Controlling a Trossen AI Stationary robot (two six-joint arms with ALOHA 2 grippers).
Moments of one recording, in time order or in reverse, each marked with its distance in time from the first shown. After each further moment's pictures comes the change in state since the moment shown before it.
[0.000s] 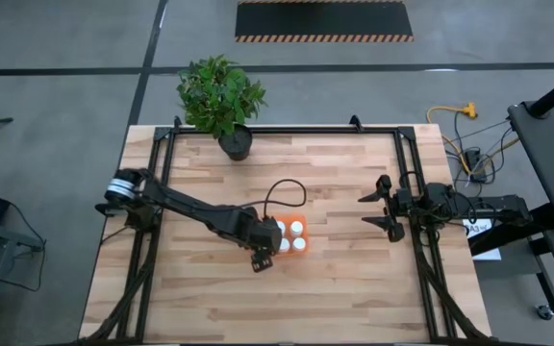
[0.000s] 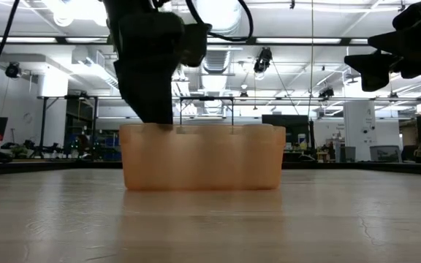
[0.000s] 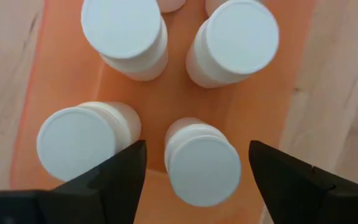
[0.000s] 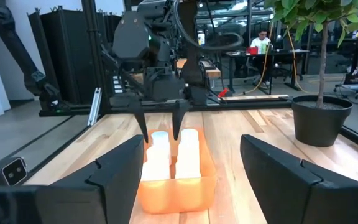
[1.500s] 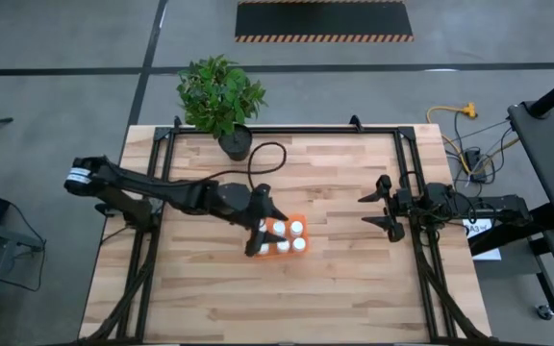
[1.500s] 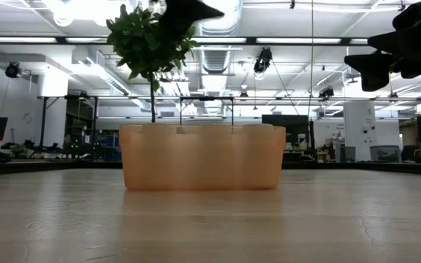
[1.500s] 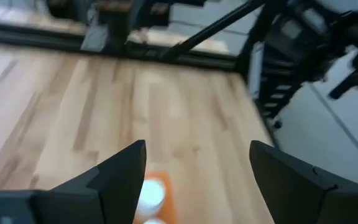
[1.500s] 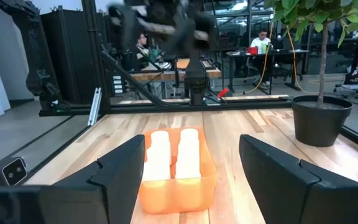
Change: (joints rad) left arm 0.086 -0.367 -0.169 0.624 0.154 0.365; right arm 0.000 0.000 0.000 0.000 0.000 0.000
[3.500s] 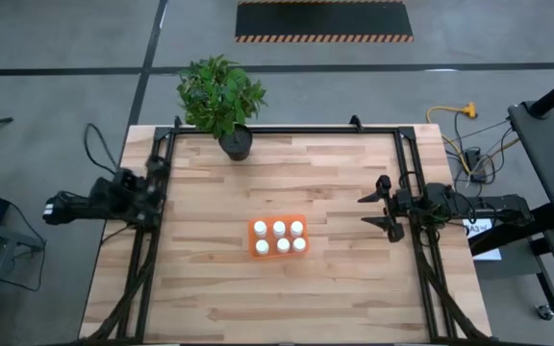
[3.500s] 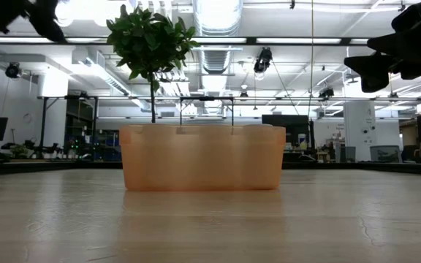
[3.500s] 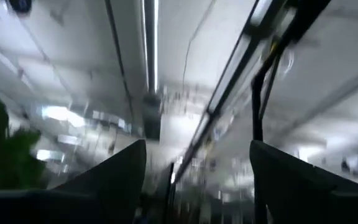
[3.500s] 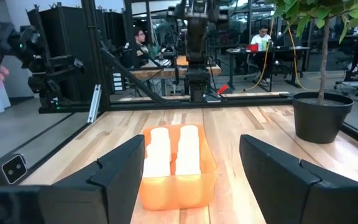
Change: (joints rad) left arm 0.127 -1.355 -1.129 0.979 -0.118 0.079; right arm 0.000 0.015 0.000 -0.001 -0.001 -0.001
